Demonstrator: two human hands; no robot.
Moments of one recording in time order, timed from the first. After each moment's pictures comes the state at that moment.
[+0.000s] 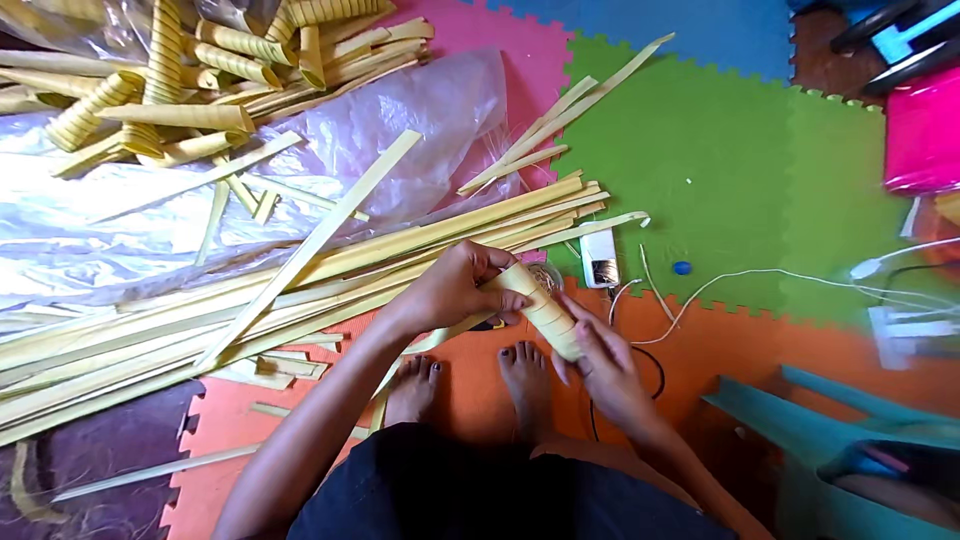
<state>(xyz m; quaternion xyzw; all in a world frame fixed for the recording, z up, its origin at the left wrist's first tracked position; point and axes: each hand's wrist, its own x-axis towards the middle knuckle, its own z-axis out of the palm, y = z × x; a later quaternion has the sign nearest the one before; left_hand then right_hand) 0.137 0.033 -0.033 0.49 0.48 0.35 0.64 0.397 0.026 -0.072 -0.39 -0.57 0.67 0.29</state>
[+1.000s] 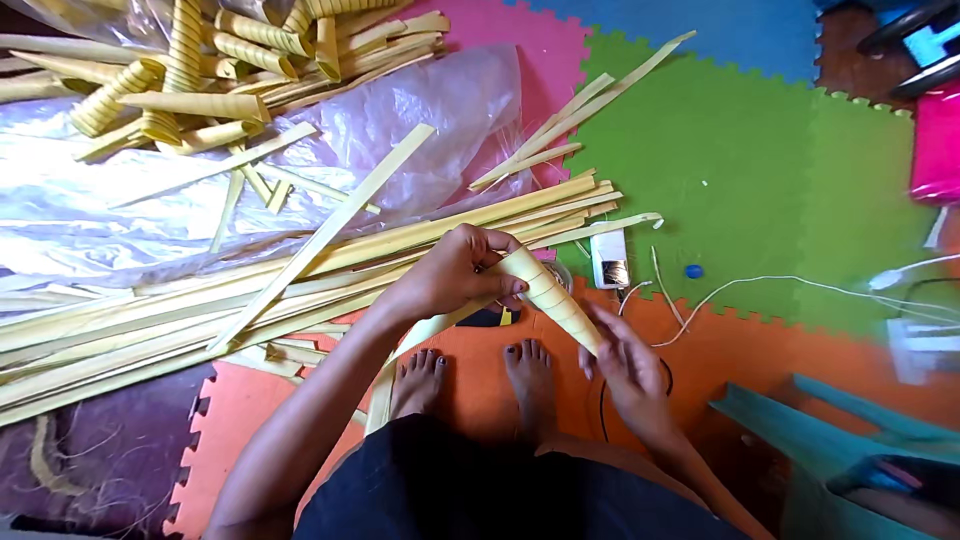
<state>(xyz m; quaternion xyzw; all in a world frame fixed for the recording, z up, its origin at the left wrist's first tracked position) 0.127 0.031 -0.027 0.47 0.50 0.37 0.64 0.417 0.026 -0.078 -0.36 -0.64 0.60 0.31</state>
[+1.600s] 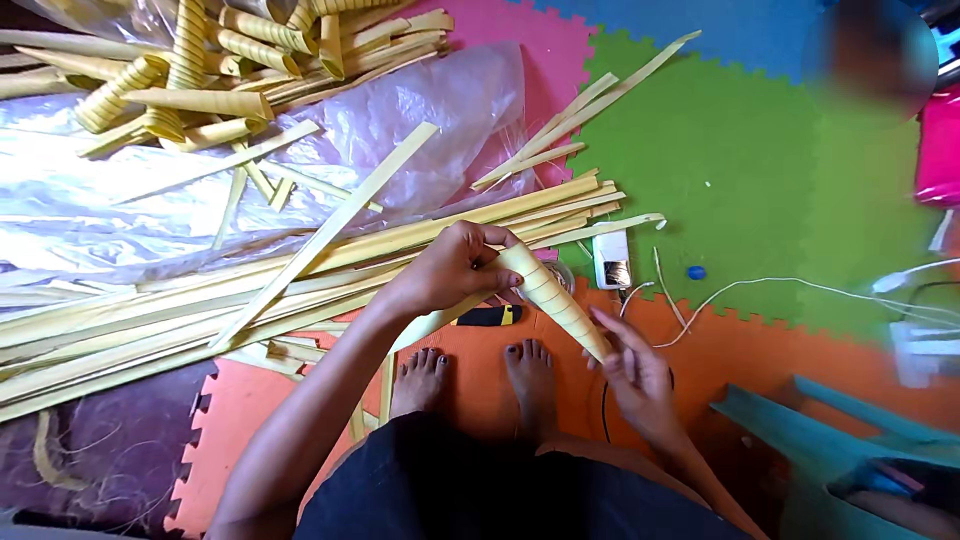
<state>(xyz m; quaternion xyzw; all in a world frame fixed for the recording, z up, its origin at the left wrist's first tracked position) 0.118 0.033 -0.032 0.48 0.49 0.37 0.63 0.430 0.025 -0.089 -0.36 -0.67 0.56 0.32</state>
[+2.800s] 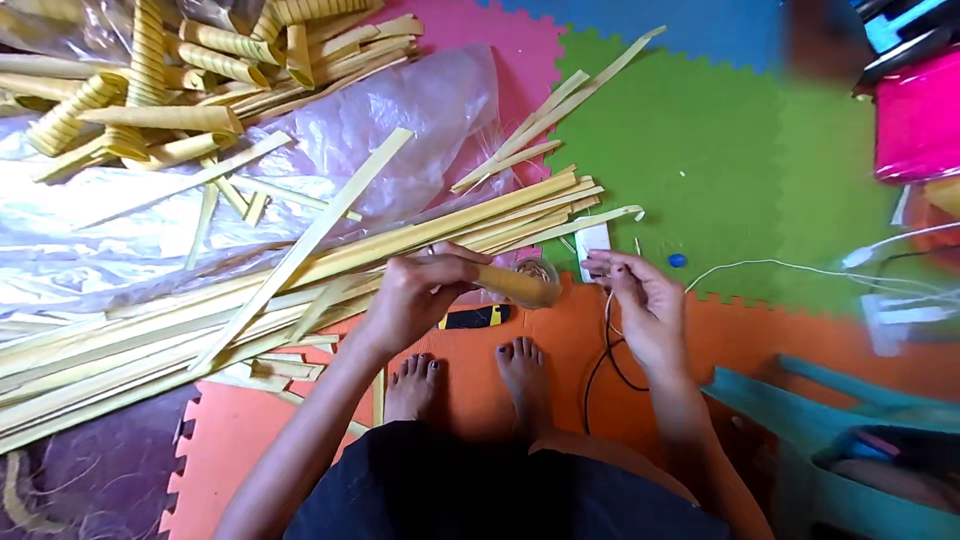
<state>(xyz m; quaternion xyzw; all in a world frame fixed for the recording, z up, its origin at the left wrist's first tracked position) 0.119 0.004 -0.062 0.69 0.48 0.47 0.25 0.403 0.090 -0.063 -0.42 -0.73 0.42 0.33</state>
